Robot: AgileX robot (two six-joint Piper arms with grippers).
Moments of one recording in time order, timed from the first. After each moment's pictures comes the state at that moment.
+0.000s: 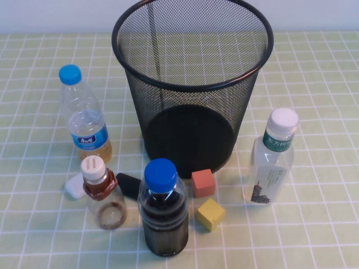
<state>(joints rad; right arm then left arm) -0.07 0.37 -0.81 -0.11 0.15 0.51 -0.08 -0.01 -0.17 0.12 -0.51 -0.36</state>
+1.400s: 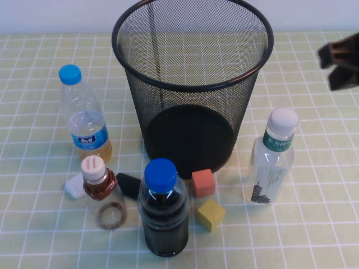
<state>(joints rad) 0.37 1.40 -1.63 0.07 1.30 0.17 -0.08 -0.01 -0.25 0.20 0.28 -0.36</state>
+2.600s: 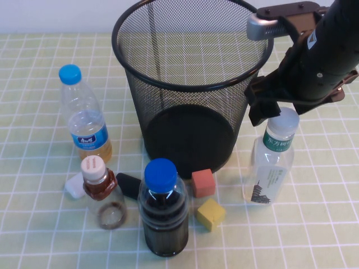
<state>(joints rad) 0.50 1.58 -1.65 0.01 1.30 0.19 -0.08 -0.01 -0.25 0.20 0.28 -0.36</state>
